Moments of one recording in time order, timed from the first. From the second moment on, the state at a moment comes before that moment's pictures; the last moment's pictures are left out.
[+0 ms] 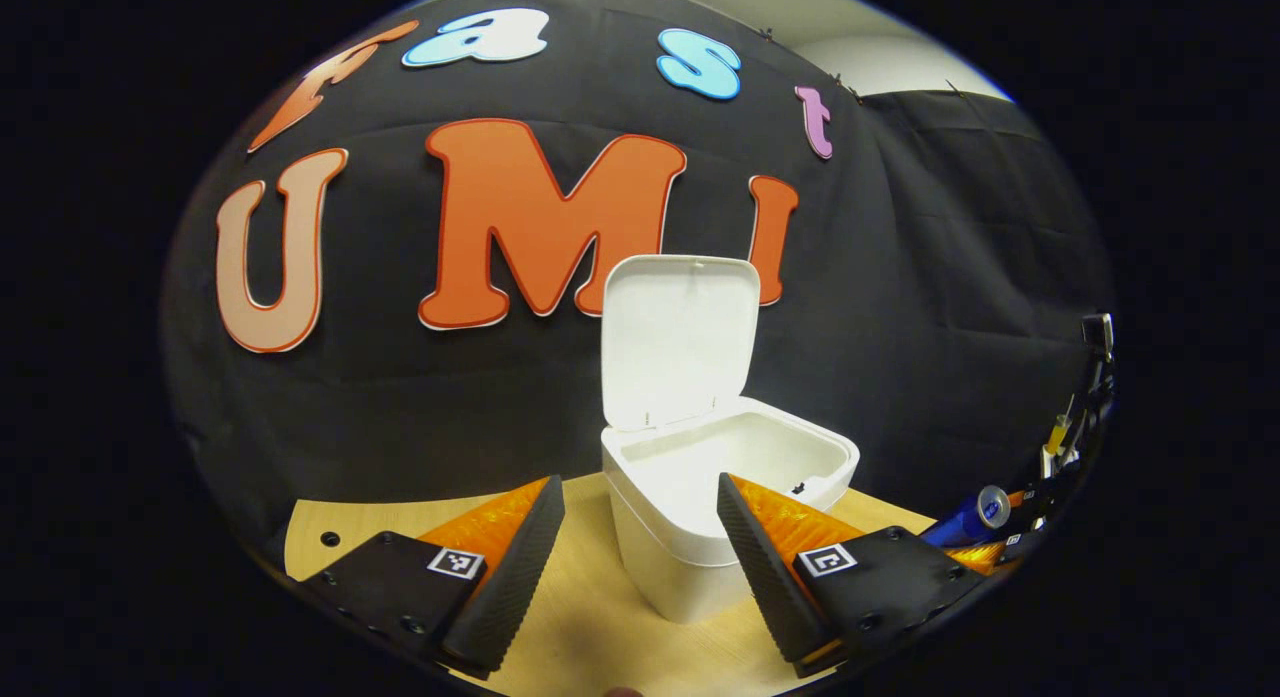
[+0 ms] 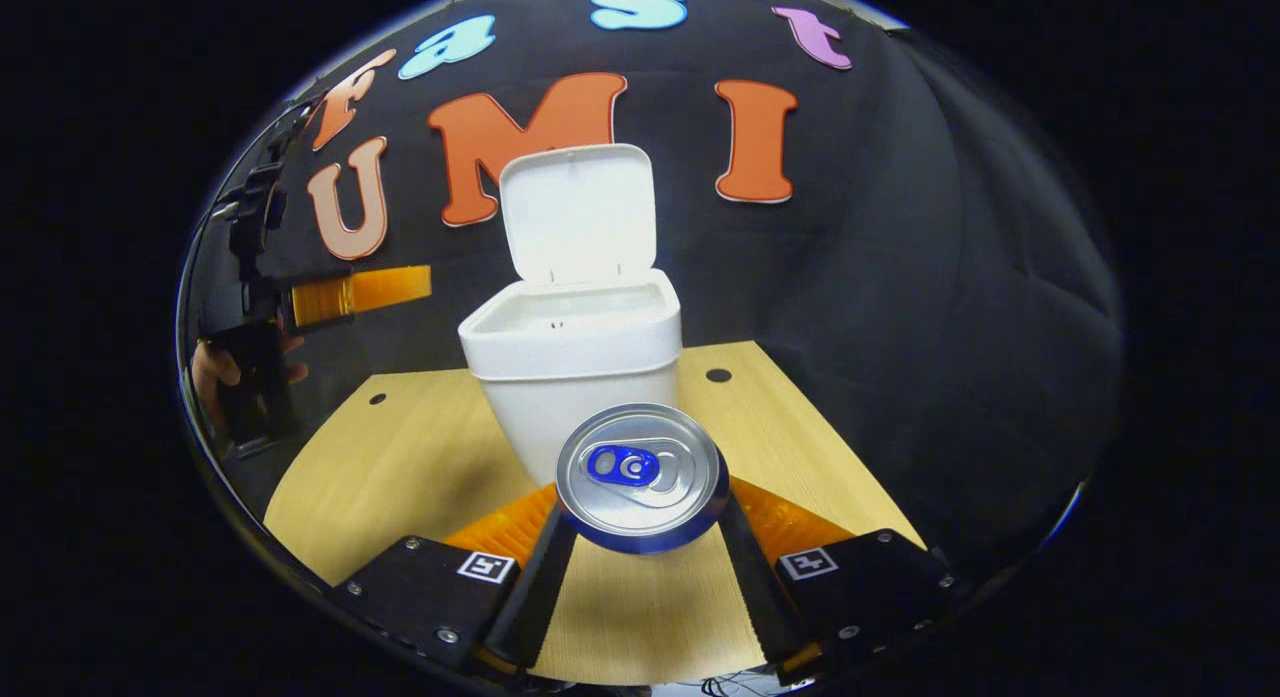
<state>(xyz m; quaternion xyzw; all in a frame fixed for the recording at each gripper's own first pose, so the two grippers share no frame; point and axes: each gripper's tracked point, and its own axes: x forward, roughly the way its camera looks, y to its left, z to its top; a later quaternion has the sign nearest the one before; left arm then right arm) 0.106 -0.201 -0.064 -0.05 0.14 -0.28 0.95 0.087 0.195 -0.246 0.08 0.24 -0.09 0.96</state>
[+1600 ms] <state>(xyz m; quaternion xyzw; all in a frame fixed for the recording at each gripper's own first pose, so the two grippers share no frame) 0.012 0.012 -0.048 -0.06 0.11 -0.05 0.99 0.263 0.239 -0.126 -0.01 0.14 0.01 0.99</state>
